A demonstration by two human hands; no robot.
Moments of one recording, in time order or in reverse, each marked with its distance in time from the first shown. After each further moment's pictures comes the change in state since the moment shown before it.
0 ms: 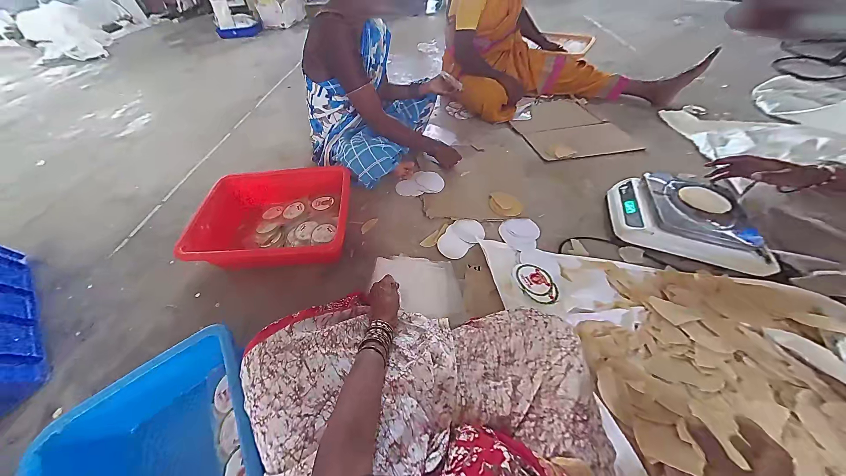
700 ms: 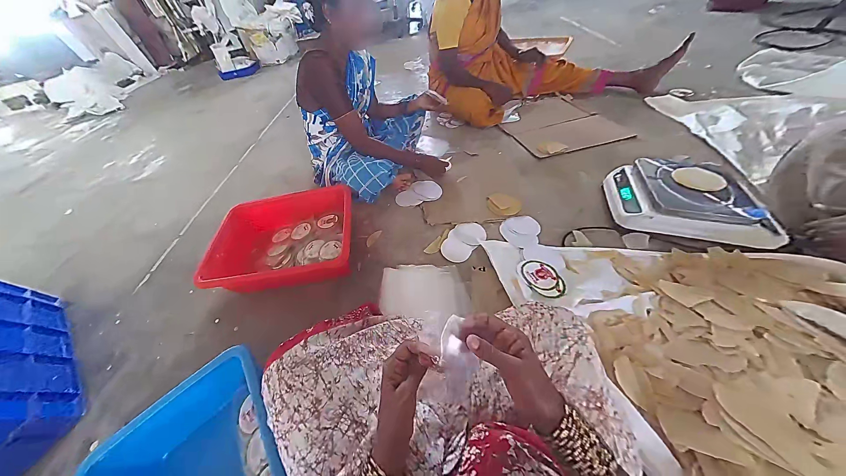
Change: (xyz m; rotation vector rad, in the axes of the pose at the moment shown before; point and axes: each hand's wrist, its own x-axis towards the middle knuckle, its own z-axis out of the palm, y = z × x) left_hand -0.199 0.001 -0.032 -1.294 -0.039 0.626; right_hand -0.103 -0.162 0.143 0.889 -1.013 -0.155
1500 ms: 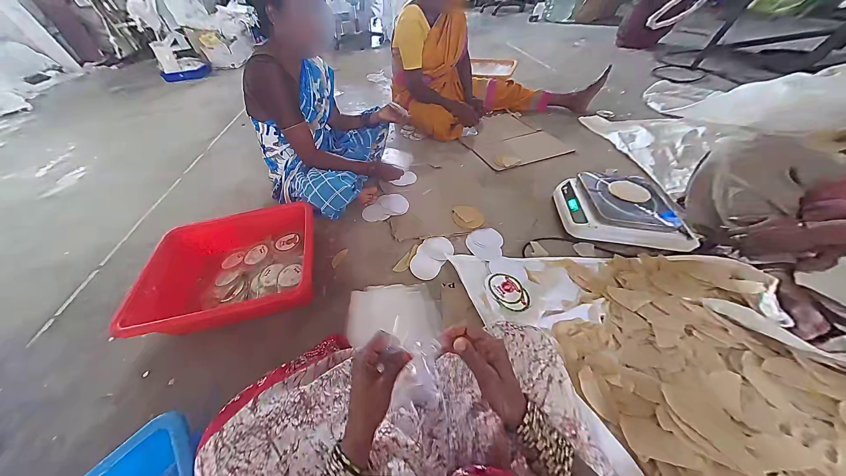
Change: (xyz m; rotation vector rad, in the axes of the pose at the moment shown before) left_hand 0.074 -0.009 -0.002 0.379 0.000 0.000; right_hand 0.038 0.027 -0.042 -0.429 0.055 -0.251
